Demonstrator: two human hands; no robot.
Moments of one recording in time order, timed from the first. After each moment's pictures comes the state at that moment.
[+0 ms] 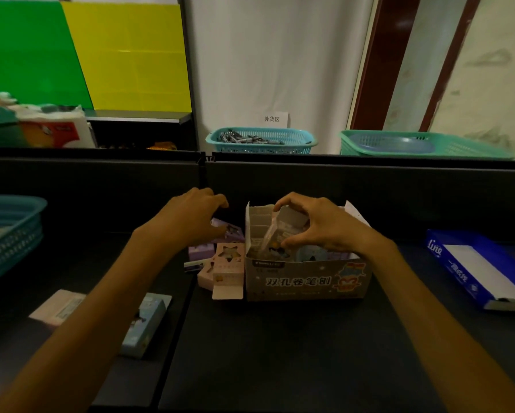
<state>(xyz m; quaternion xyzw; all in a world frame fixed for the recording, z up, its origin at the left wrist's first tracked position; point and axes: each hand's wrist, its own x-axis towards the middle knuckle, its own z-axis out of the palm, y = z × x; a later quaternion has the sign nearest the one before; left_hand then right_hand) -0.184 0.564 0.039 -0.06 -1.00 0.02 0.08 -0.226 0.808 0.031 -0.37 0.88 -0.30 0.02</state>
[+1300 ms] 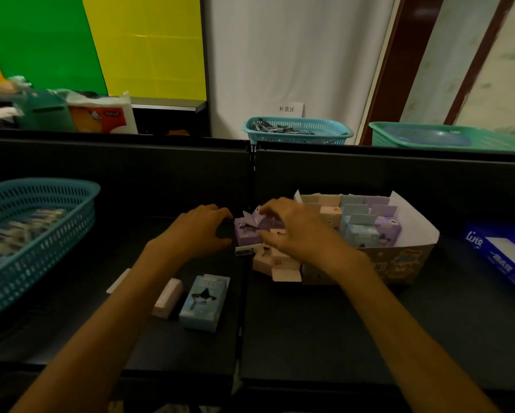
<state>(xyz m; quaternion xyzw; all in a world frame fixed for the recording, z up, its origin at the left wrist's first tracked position) -0.162 0.463 -0.014 -0.05 -1.00 -0.04 0.05 -0.165 0.676 0.008 -0.36 0.90 -0.21 -0.10</state>
